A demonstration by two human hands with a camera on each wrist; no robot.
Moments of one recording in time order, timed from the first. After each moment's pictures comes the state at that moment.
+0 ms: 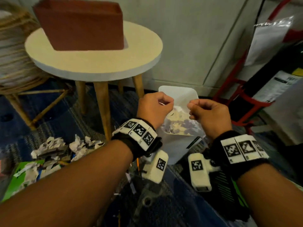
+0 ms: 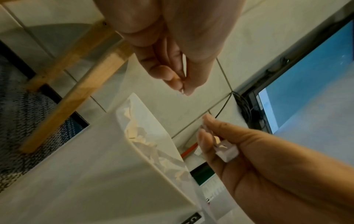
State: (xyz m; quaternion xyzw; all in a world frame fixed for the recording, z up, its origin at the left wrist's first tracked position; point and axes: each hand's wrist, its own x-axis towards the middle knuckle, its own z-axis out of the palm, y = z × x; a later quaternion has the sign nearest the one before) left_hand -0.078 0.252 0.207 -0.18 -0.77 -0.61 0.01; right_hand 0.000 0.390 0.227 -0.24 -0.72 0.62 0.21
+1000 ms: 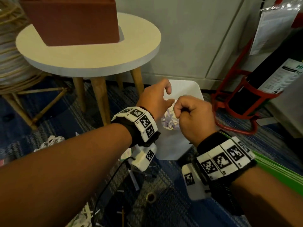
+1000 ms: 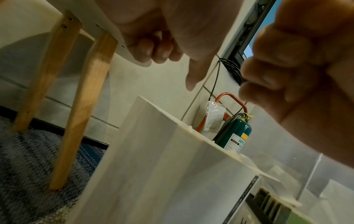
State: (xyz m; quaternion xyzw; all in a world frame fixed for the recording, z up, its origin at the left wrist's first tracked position) left_hand -0.095 0.255 0.209 -0.30 -0.86 -0.42 0.02; right_hand 0.009 0.351 0.222 0.02 -0.86 0.42 0.28
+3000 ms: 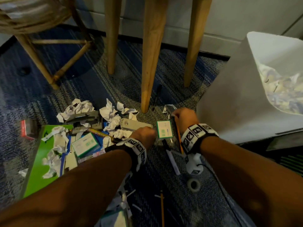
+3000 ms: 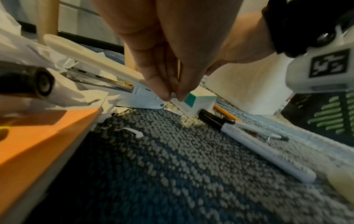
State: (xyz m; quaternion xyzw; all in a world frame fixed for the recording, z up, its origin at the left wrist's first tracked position) left_hand -0.113 0.073 -0.051 -0.35 -0.90 0.00 -0.25; right_hand -0.122 0.261 -0.051 -0.14 -0.96 0.20 -0.12
